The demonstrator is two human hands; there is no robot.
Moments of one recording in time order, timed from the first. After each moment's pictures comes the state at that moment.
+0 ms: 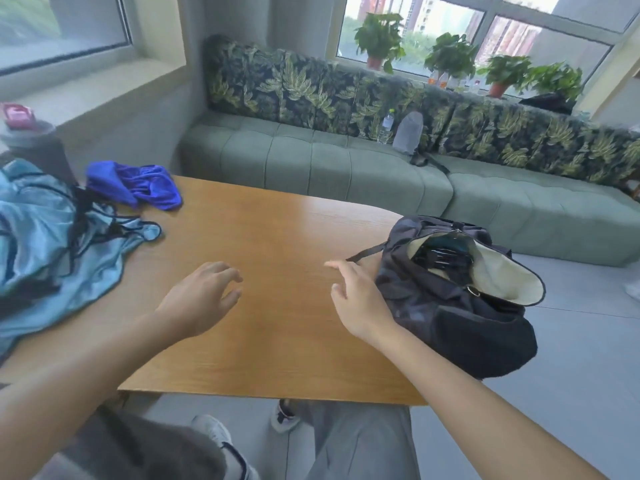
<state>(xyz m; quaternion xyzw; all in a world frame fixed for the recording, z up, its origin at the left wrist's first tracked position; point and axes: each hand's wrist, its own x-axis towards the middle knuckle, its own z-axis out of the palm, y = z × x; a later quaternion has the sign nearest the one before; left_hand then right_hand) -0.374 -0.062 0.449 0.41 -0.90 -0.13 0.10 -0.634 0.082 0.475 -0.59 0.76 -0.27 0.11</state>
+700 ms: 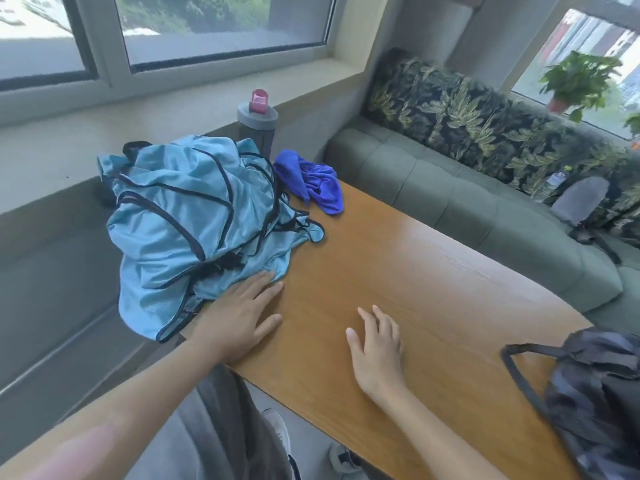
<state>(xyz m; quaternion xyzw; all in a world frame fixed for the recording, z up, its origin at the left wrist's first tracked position) -0.181 -0.113 0.360 0.53 -0.83 -0.13 0.11 -0.461 -0.050 0.371 -0.62 0.76 -0.11 0.16</state>
